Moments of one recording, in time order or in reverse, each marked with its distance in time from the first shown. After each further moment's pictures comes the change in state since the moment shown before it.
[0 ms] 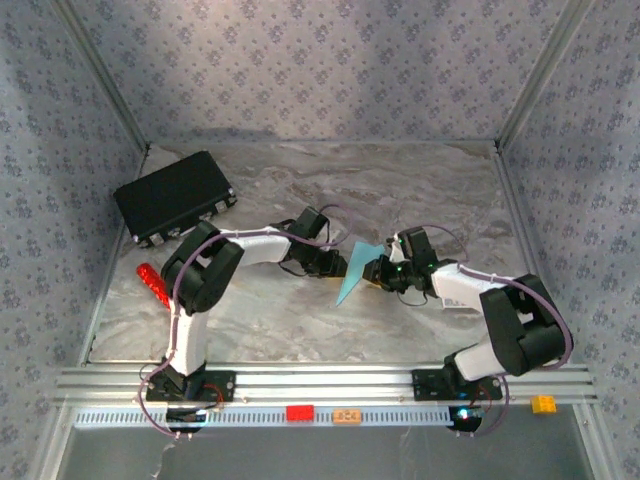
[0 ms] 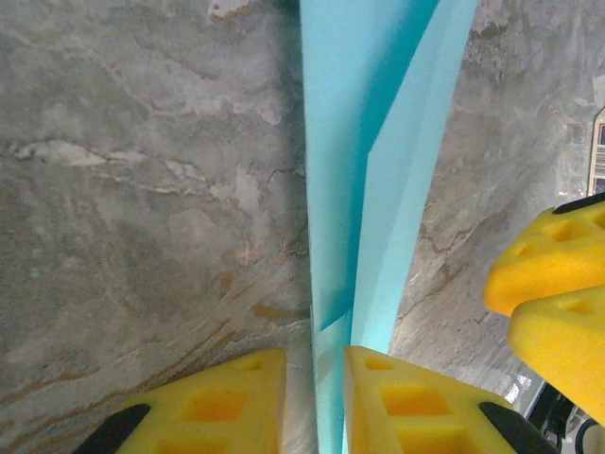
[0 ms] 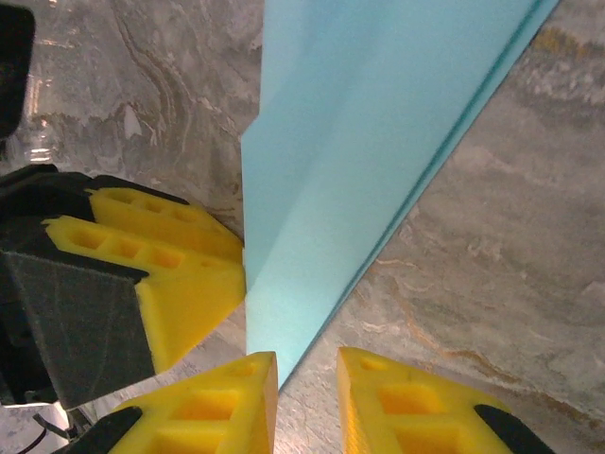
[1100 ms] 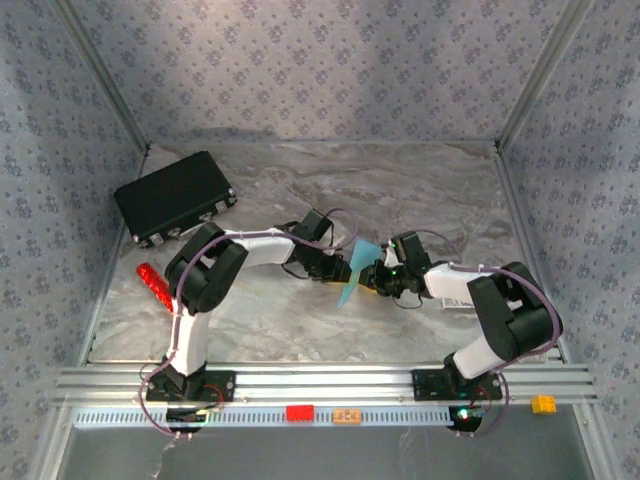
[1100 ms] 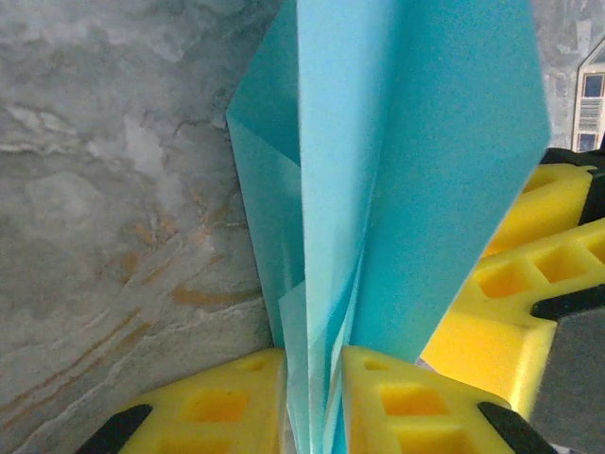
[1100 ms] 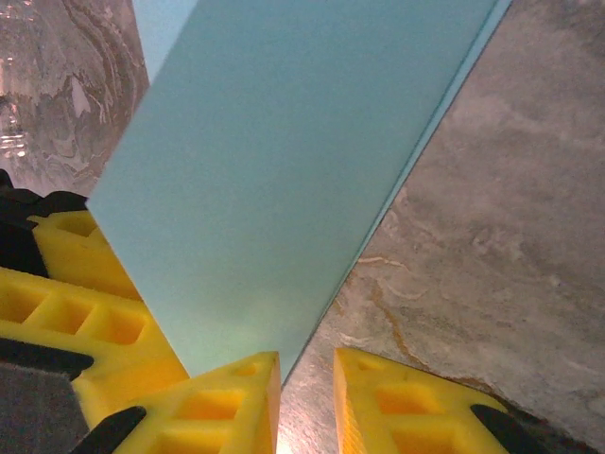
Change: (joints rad) left arm -0.026 0.020 0.016 -0.019 0.069 0.026; right arm 0.034 0.089 -0.013 0.073 -0.005 0.038
